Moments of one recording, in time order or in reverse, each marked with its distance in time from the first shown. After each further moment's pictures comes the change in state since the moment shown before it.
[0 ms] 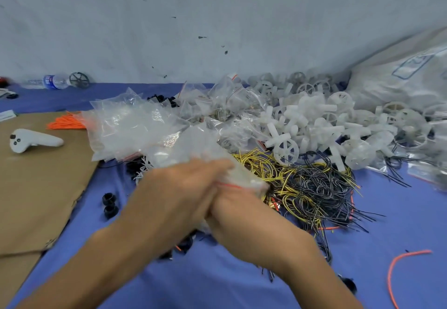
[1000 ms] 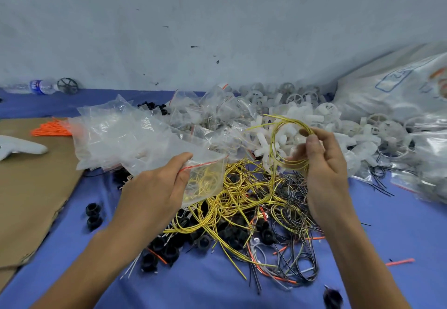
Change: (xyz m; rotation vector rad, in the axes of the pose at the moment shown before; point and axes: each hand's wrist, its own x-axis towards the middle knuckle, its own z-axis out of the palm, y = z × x) left_hand 0.001 -0.042 0.045 0.019 -0.014 -0.447; right_hand -0.023 0.124 -0.042 0.872 1.063 0.184
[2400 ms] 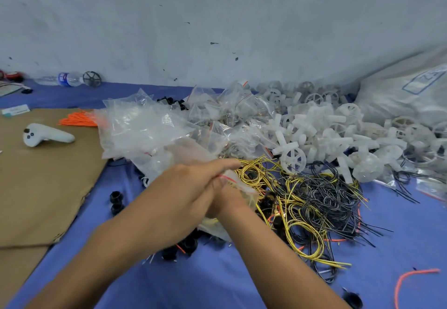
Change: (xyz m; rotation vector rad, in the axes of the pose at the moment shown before) left_hand -0.014 0.030 -0.050 -0.293 -0.200 0.173; right_hand -0.049 -0.041 0.155 -0.944 -1.121 -0.037
